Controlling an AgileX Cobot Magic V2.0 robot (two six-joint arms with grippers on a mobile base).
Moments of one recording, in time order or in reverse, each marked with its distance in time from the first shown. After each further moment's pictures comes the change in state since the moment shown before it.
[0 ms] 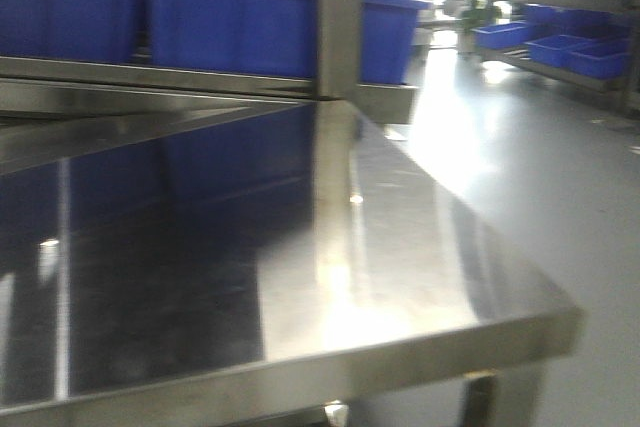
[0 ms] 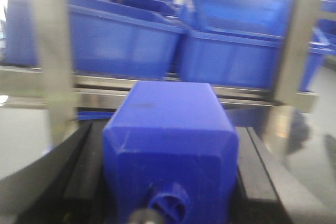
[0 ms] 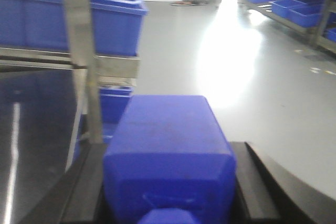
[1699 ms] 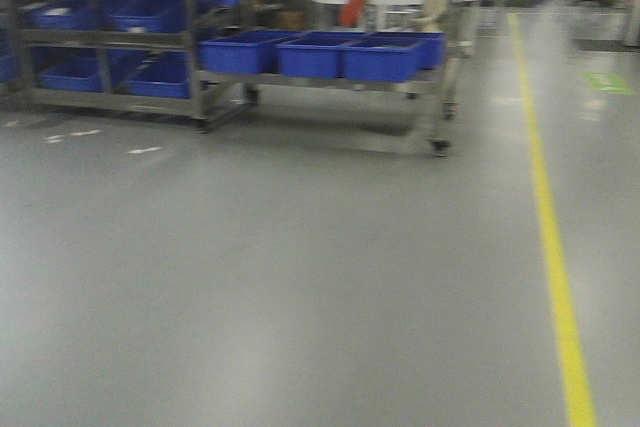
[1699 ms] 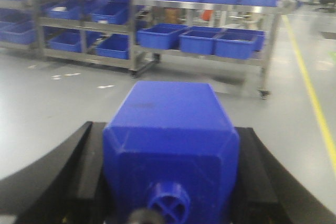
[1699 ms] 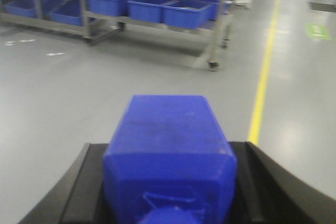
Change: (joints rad) left arm 0.000 0.000 0.000 0.000 0.000 0.000; right arm 0.000 -0.005 0.000 -0.004 0.000 0.000
